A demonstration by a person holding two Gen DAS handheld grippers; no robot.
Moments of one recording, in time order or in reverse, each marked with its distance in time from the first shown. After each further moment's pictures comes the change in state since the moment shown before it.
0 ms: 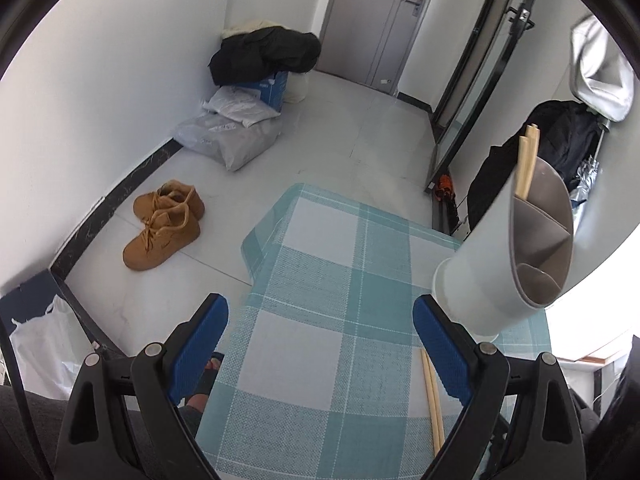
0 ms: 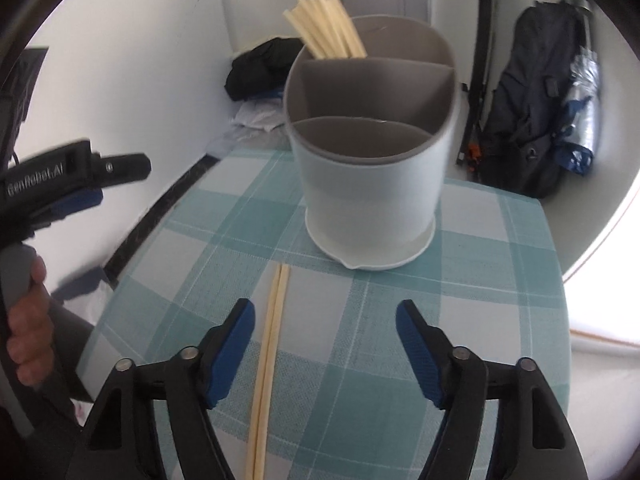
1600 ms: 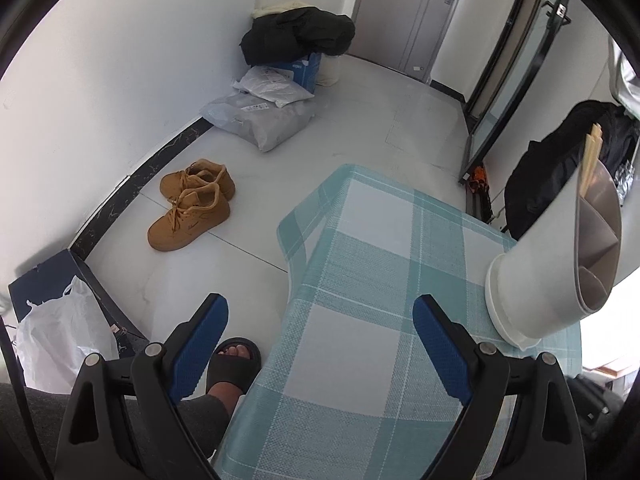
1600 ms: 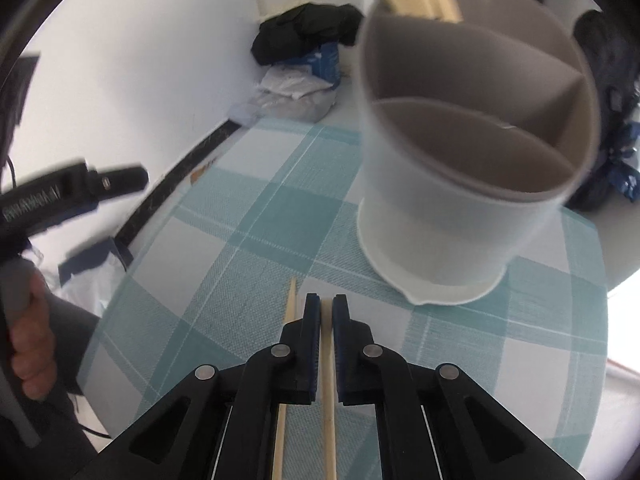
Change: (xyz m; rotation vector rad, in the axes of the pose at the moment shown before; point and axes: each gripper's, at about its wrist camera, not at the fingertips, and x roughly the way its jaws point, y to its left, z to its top) left arm 0.020 0.026 -0.001 -0.028 0.056 0.085; right arm 0.025 0.029 0.019 -0.052 0.106 0.068
